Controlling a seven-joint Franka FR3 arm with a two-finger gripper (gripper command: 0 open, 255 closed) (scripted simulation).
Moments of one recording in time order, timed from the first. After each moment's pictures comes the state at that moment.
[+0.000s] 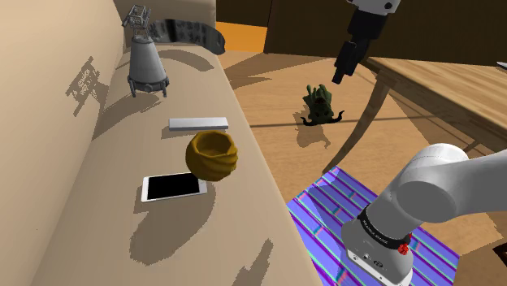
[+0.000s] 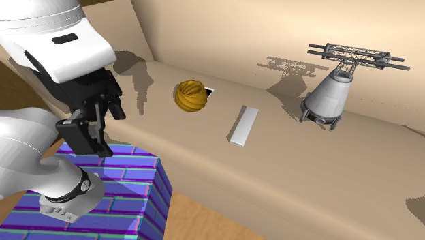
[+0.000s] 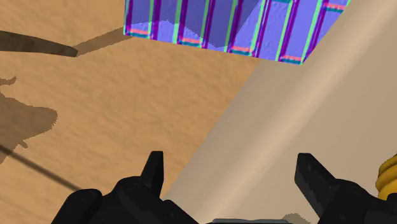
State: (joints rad) arm 0.02 -0.77 -0.04 -2.33 -0.06 1.57 -0.16
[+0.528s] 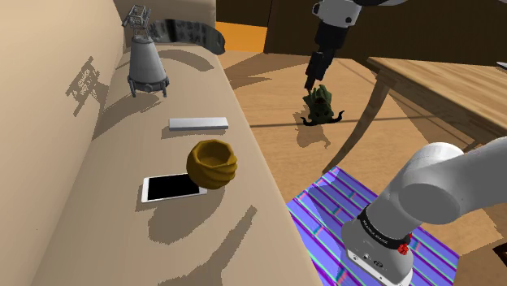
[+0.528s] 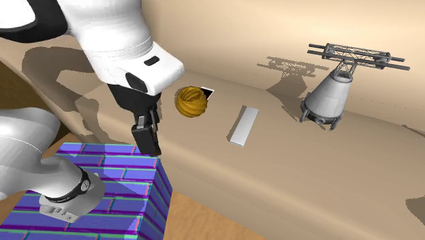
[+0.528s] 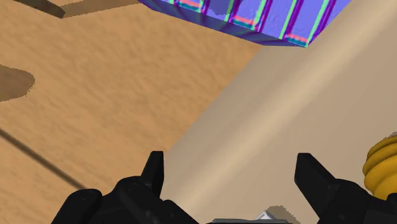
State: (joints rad) arm 0.08 -0.58 -0.04 -2.31 -0.04 1.73 -0.23
